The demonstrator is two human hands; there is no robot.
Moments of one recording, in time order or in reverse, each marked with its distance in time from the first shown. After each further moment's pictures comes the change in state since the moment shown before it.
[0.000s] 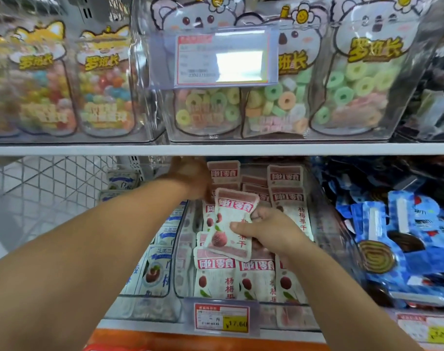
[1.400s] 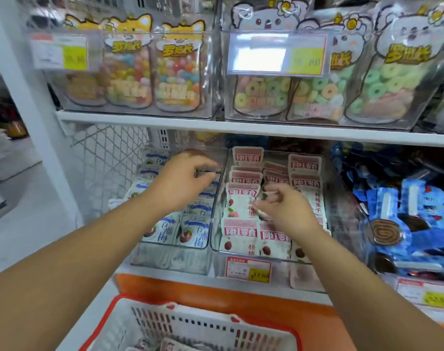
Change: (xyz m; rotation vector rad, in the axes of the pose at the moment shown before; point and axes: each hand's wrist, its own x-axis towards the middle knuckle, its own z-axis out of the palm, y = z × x) left_hand -0.121 -0.046 -0.004 -0.704 0.362 0.034; right_hand -0.002 0.003 0.023 -0.293 0.215 -0.210
